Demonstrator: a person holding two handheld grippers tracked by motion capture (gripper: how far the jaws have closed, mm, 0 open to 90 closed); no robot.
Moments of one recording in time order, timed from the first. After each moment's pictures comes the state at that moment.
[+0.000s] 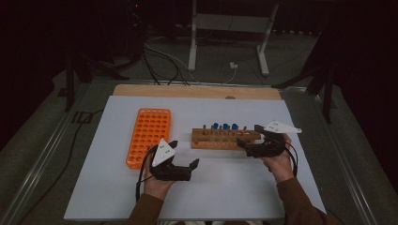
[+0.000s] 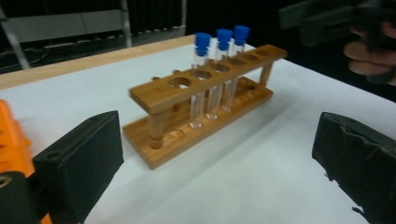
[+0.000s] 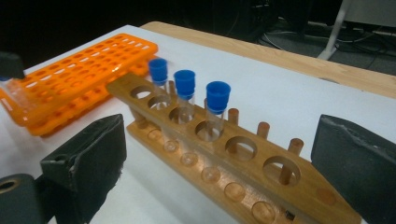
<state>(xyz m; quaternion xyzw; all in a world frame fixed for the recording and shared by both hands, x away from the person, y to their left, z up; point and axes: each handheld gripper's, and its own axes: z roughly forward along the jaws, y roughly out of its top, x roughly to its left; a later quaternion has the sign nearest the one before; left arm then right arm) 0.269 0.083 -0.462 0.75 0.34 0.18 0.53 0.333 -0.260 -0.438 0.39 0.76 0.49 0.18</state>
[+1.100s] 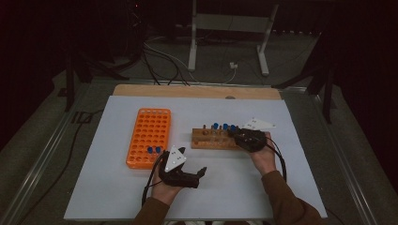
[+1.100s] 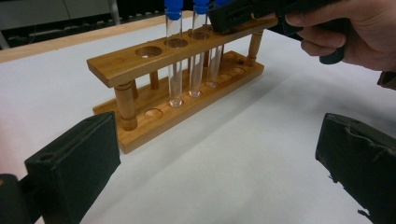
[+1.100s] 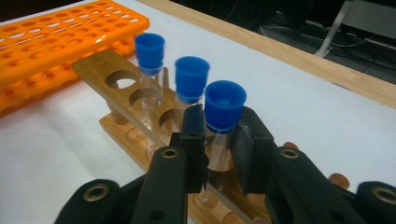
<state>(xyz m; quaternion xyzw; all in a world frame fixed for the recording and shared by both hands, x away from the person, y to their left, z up) 0.264 0.063 -0.480 0.77 0.34 0.17 0.51 0.361 -0.219 -0.463 0.36 0.79 0.45 0.22</state>
